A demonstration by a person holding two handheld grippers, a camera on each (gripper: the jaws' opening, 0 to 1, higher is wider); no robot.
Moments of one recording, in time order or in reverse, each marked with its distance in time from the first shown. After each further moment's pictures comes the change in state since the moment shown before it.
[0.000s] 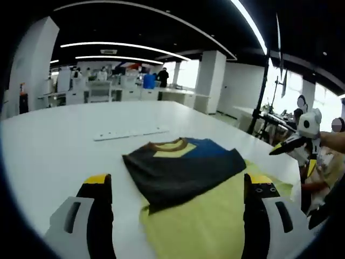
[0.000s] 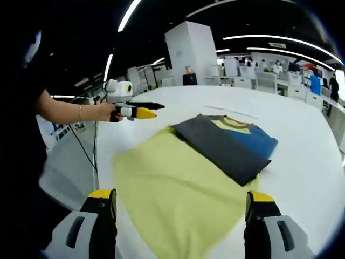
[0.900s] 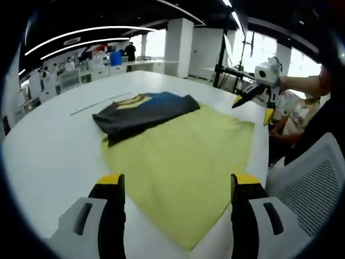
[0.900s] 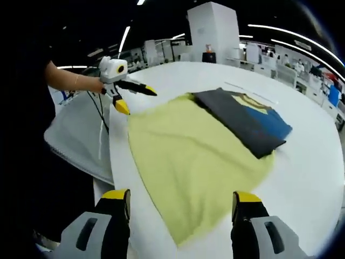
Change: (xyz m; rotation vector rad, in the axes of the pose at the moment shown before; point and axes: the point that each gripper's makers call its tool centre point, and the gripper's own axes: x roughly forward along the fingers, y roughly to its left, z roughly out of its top) left arm -0.083 -0.063 -0.099 0.178 0.286 -0.182; right arm -0.010 0.022 -0.063 -0.142 0.217 0.070
